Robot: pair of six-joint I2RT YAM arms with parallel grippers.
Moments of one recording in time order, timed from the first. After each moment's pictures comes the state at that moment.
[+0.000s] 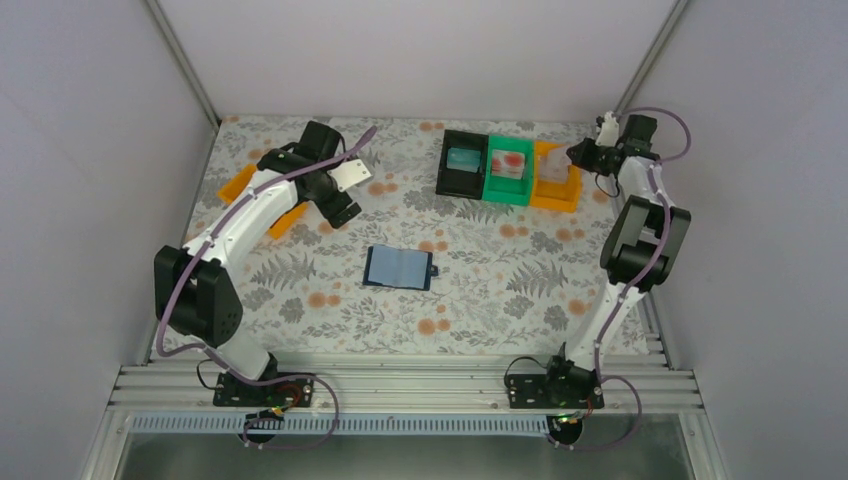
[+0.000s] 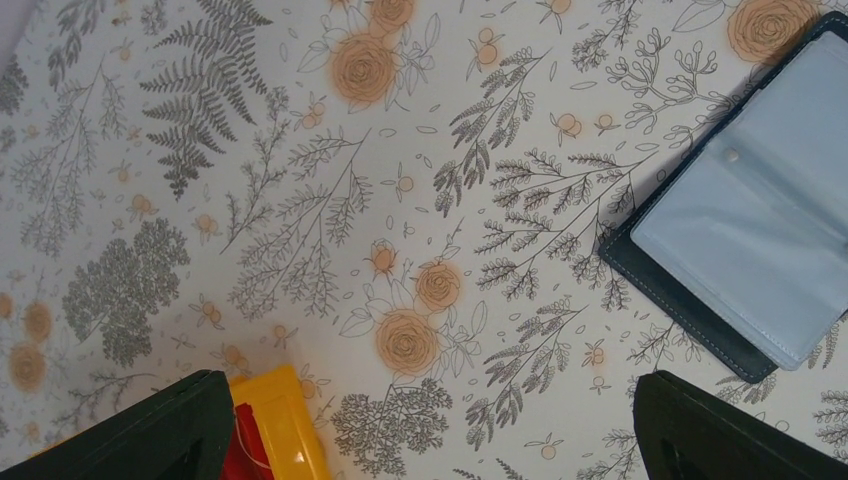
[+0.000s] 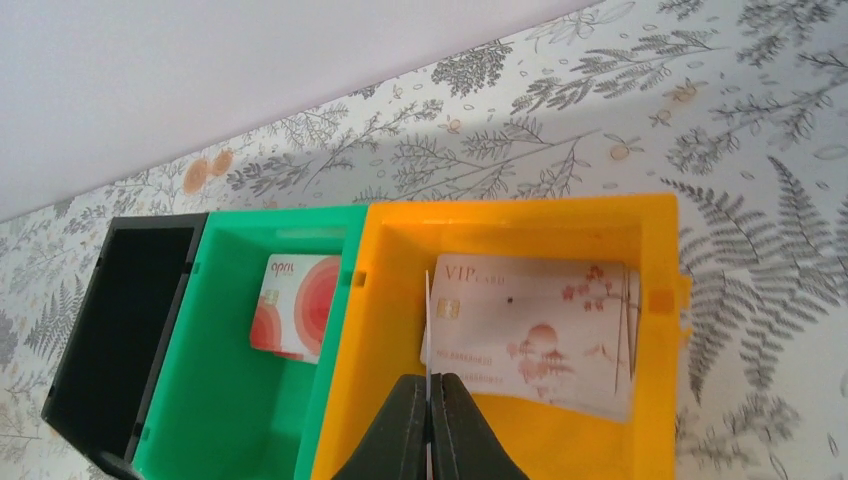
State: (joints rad) left arm -0.36 1.62 1.45 -0.92 0.03 0.59; right arm -0.33 2.06 1.66 -0.42 -0.61 0.09
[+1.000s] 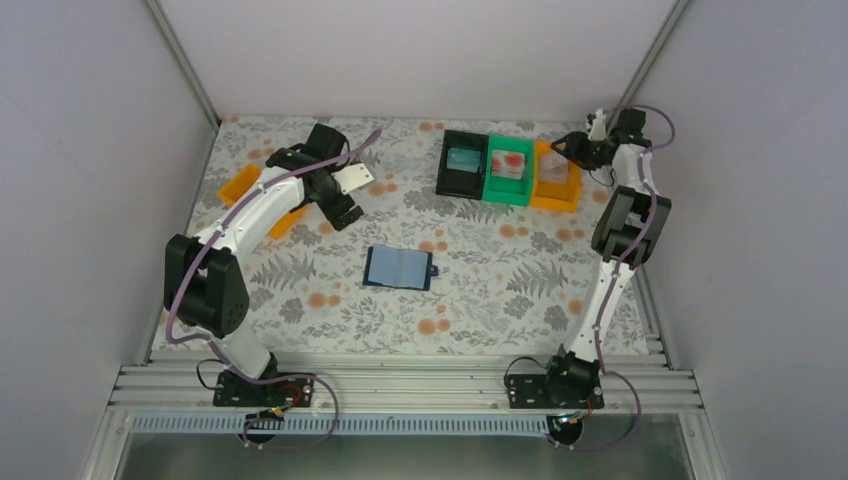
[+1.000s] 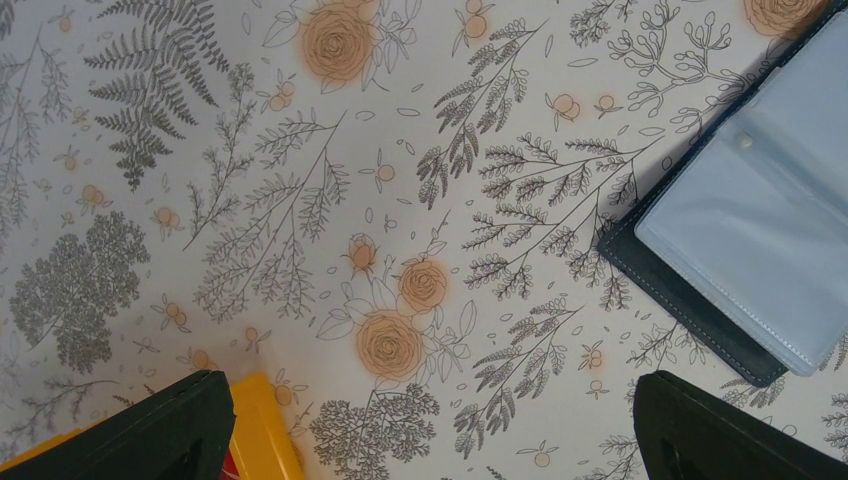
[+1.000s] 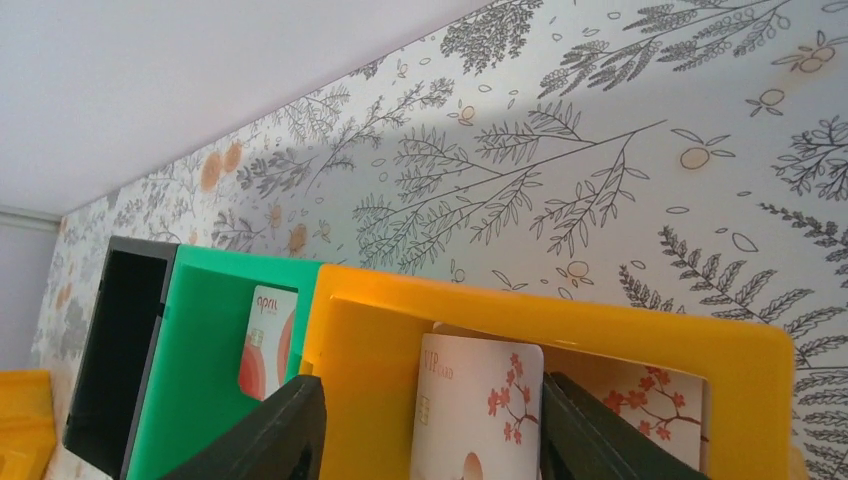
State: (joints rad) left arm -0.36 1.68 1.46 -0.92 0.03 0.59; right arm -0.33 2.45 2.16 -0.68 -0.76 0.09
